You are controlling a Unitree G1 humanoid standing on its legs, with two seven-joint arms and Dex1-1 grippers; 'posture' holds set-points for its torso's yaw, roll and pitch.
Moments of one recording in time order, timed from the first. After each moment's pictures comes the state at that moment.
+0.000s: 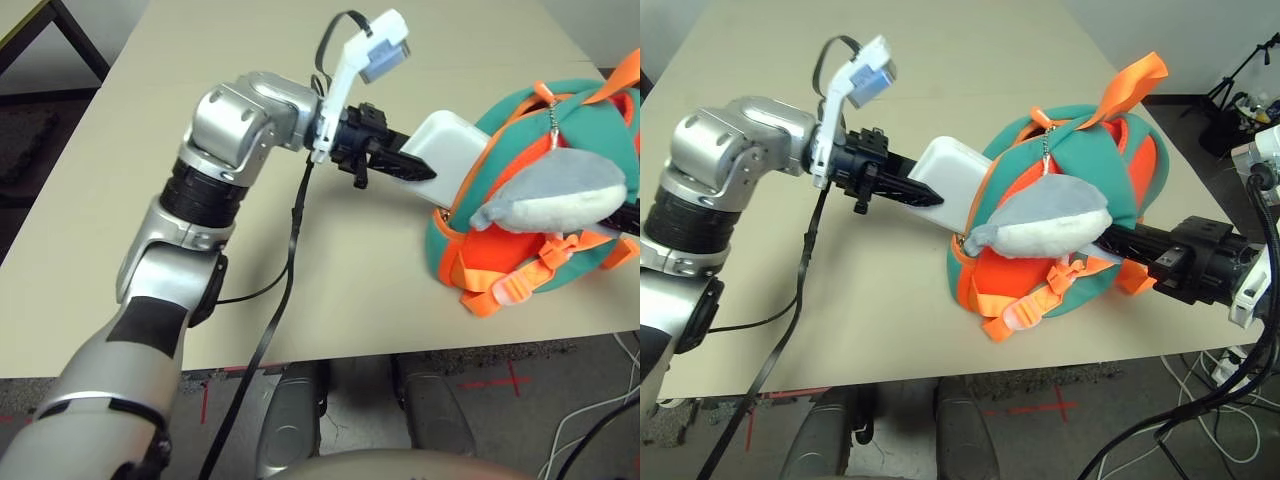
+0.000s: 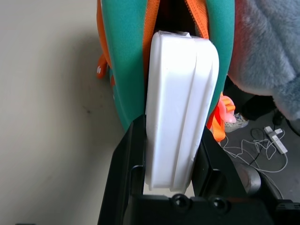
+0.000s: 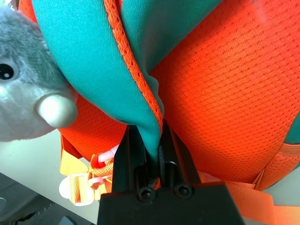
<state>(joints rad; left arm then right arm) -1.20 0.41 -0.32 0.14 -0.41 0.95 -1.21 -0.07 -1.13 -0.80 -0.48 1.25 1.22 0.56</state>
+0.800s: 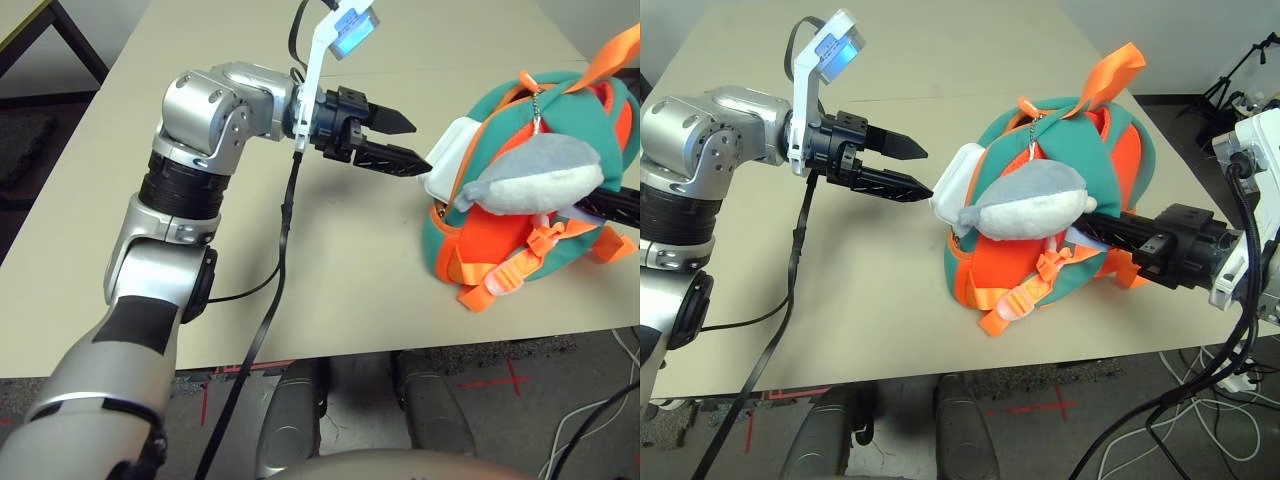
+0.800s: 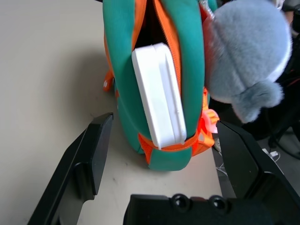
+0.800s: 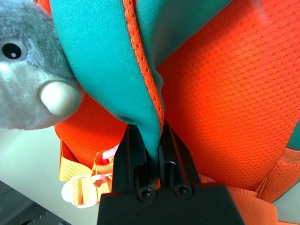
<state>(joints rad) -1.20 0.47 -0.24 0.17 -0.47 0.94 -1.22 -0.13 -1.13 -0.70 -0.45 1.21 1.17 0.57</state>
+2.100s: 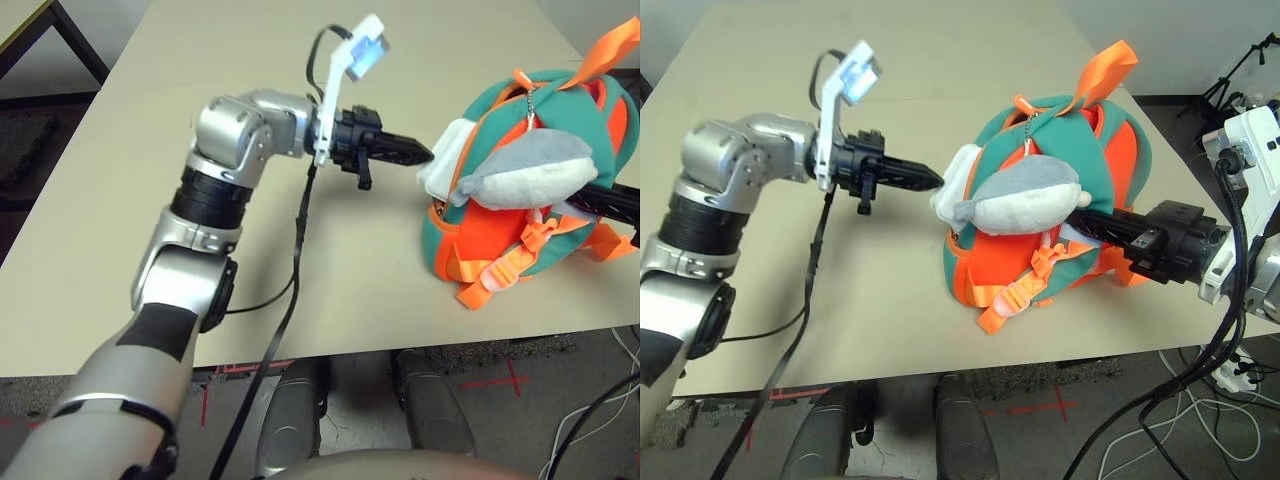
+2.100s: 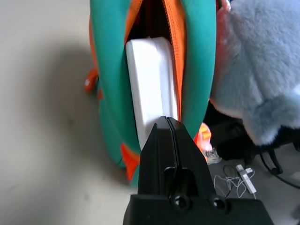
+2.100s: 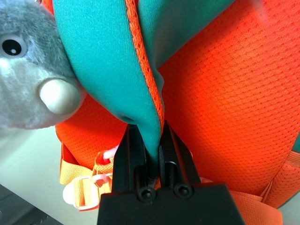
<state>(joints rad) -1.13 0.32 -0.22 0.20 -0.51 0.99 -1.10 -0.16 -1.11 -0.67 -0.44 1.20 1.16 0.56</state>
